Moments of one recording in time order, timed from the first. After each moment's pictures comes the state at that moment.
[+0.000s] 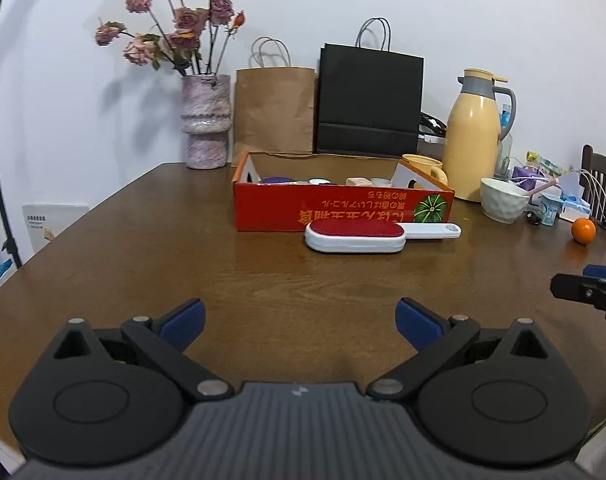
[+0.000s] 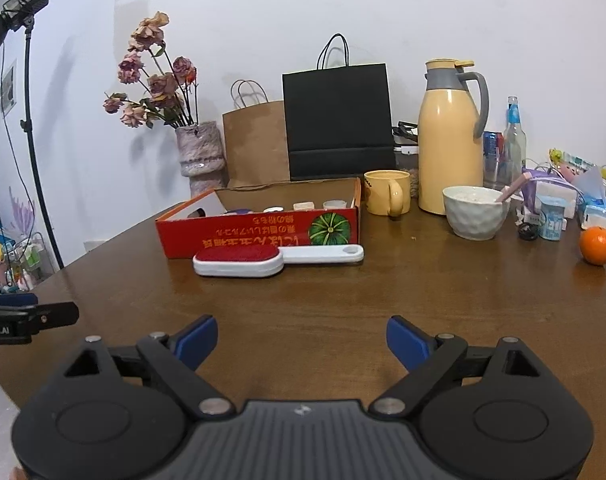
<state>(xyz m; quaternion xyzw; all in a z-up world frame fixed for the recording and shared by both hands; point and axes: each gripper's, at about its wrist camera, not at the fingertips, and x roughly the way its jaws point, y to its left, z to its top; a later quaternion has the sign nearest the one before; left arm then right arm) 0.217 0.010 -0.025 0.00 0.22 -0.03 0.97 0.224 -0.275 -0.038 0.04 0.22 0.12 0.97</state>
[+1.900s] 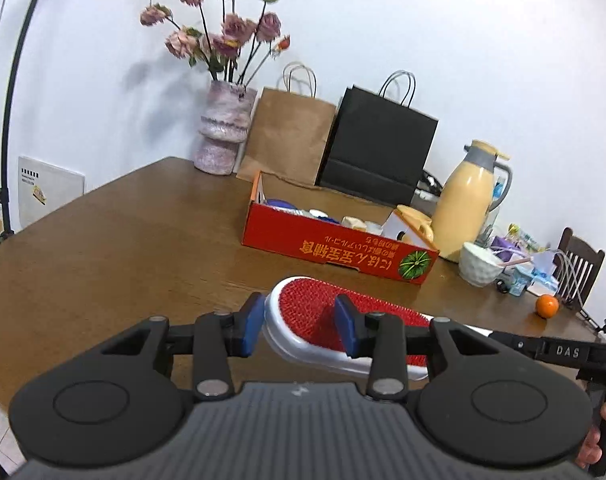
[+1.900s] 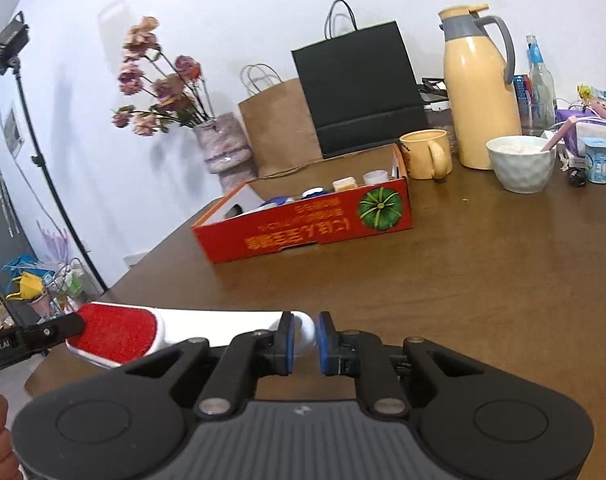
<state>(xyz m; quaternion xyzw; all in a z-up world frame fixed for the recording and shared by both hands) 0.175 0.069 -0.003 -0.13 0.19 -0.05 0.97 0.227 -0.256 -0.034 0.14 0.26 0.17 0.94</state>
